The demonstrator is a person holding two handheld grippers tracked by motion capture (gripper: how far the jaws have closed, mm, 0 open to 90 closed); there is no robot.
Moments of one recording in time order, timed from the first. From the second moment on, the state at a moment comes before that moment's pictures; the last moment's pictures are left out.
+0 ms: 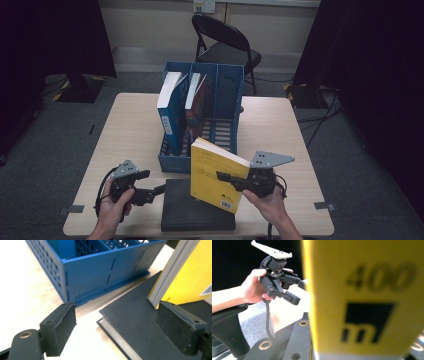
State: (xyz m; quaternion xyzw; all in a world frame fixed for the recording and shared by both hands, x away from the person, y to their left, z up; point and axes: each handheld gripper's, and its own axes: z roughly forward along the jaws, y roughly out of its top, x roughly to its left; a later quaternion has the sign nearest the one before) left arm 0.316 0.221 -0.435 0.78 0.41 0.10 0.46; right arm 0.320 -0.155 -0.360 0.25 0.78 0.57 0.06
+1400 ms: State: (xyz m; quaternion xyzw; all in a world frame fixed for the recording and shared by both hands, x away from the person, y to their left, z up) left arm 0.319 0.231 -0.440 0.76 0.44 0.12 0.47; right arm 0.361 -0.142 -0.306 0.32 0.75 0.56 0.14
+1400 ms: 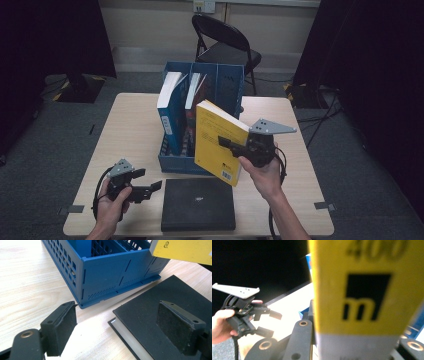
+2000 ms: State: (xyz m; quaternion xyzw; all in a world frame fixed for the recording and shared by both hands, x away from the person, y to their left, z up) left arm 0.319 0.232 -0.440 0.76 0.44 0.12 0.47; right arm 0.389 -0.136 -0.296 0.37 0.72 0.56 0.18
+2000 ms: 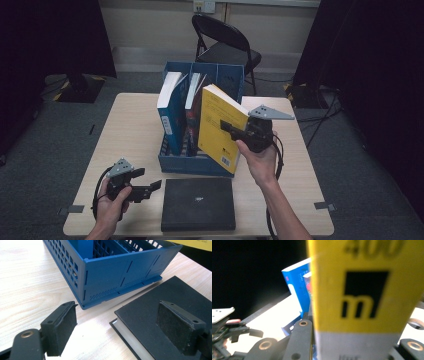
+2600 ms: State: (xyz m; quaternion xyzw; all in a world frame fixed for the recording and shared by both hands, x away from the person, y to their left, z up) left arm 0.319 0.233 -0.439 0.75 0.44 0.13 0.47; right arm 0.411 -0.098 -0.293 0.44 0.69 0.52 0.23
